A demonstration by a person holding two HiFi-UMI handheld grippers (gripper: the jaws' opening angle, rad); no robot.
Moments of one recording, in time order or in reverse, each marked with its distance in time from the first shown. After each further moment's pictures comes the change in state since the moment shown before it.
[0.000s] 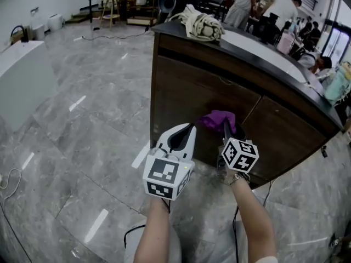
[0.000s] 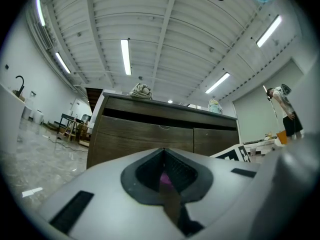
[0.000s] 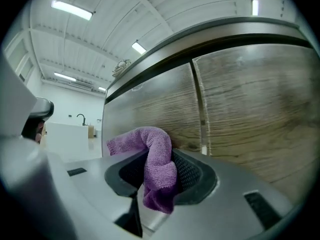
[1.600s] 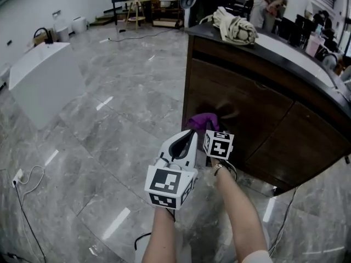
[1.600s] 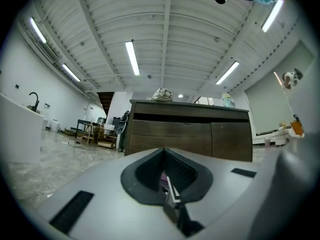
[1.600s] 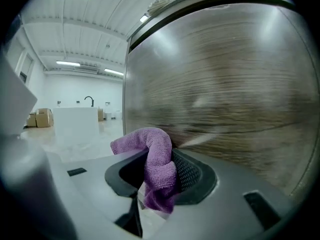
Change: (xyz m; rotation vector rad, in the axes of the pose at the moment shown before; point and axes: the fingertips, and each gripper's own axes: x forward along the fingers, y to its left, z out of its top) left arm -0.064 0.070 0.004 0.053 0.059 0.165; right arm 0.102 0.152 -0.094 -0.032 0.227 0.080
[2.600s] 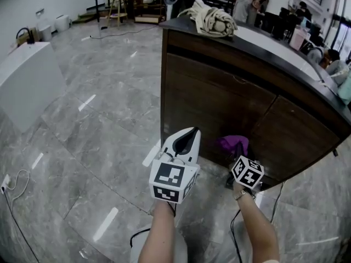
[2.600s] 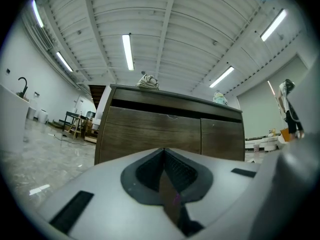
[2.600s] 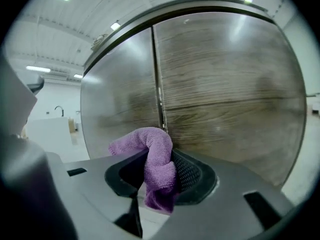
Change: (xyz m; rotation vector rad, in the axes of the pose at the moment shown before) left arm 0.055 -0.057 -0.026 -0.046 0.009 -0.122; right arm -0.138 -0.189 -0.060 0.182 -0.034 -0.270
